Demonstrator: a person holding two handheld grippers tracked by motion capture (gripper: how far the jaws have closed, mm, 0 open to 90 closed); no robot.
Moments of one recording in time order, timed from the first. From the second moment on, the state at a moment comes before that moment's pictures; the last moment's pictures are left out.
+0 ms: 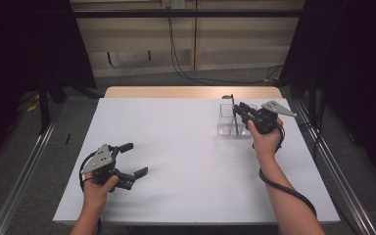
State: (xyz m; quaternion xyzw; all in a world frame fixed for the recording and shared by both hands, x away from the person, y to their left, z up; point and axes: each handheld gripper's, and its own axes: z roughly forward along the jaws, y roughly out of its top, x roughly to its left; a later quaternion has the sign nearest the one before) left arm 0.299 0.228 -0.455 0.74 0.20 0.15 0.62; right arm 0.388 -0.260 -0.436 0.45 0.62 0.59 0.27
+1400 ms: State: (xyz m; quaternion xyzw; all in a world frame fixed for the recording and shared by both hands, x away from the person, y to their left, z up) left arm 0.299 0.227 -0.455 0.74 0.20 0.15 0.62; right arm 0.385 -0.255 -0.434 0.43 0.64 0.58 0.27
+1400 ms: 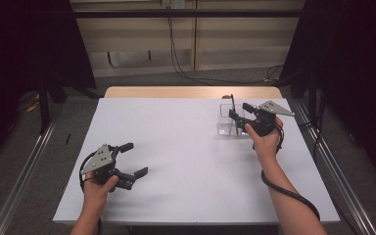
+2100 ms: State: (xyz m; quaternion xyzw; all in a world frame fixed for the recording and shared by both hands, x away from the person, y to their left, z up) left arm 0.300 0.228 -0.456 0.74 0.20 0.15 0.62; right arm 0.381 -0.251 -0.435 0.42 0.66 0.56 0.27
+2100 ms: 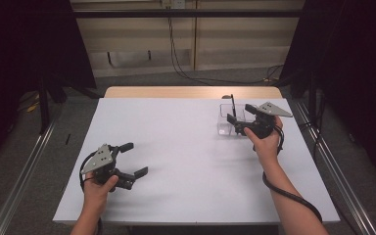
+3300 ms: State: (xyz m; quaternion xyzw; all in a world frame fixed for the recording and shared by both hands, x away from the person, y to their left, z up) left arm 0.299 0.230 -0.454 0.74 0.20 0.15 0.63; right arm 0.361 -0.247 -0.431 0.37 0.69 0.56 0.27
